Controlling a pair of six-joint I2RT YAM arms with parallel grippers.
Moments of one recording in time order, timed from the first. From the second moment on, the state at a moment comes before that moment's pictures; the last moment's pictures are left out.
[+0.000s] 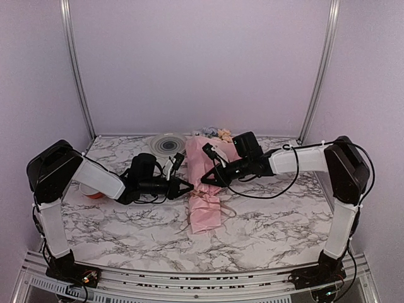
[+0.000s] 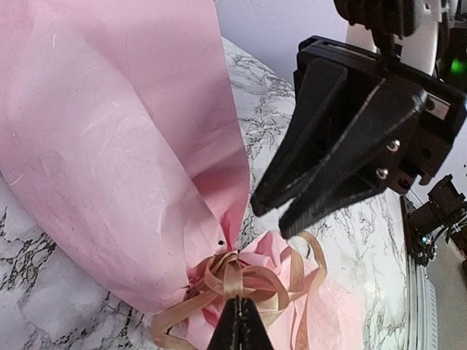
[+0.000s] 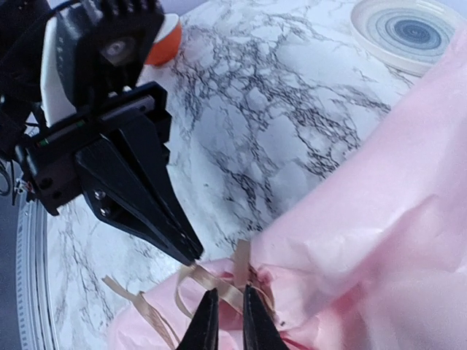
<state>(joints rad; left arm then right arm) -0.69 1.92 0.88 0.63 0.52 -0.32 0.64 1.90 1.23 -0.02 -0.66 -0.03</state>
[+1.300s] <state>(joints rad) -0.69 1.89 0.84 0.63 0.59 -0.32 0.64 2.02 1.36 -0.21 -0.60 -0.11</state>
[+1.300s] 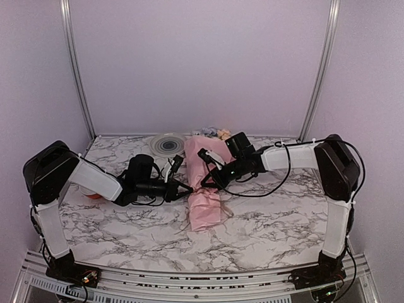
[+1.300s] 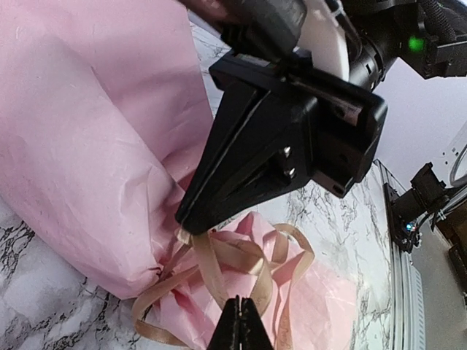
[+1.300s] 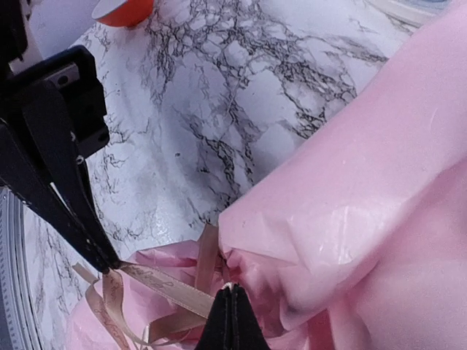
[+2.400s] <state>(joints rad) -0.78 1.96 0.94 0.57 0.58 -0.24 0.47 1.78 0.84 0.27 -0.58 0.34</state>
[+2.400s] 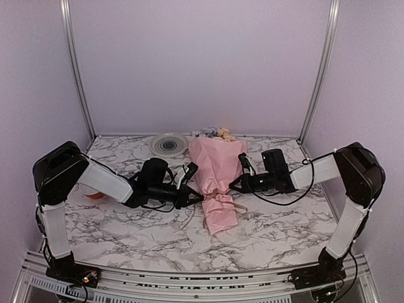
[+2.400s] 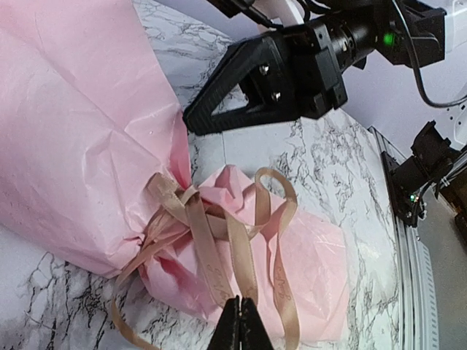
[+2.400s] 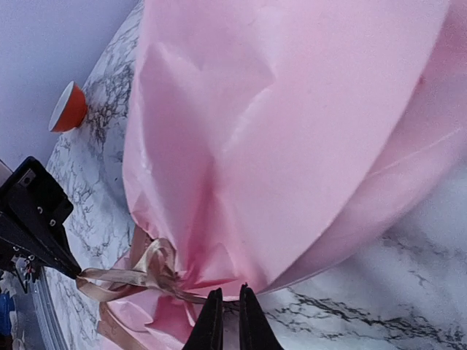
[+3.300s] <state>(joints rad) -0.78 1.96 1.14 0.45 0.54 -0.23 0.53 1.56 0.73 -0.11 -0.43 0.17</state>
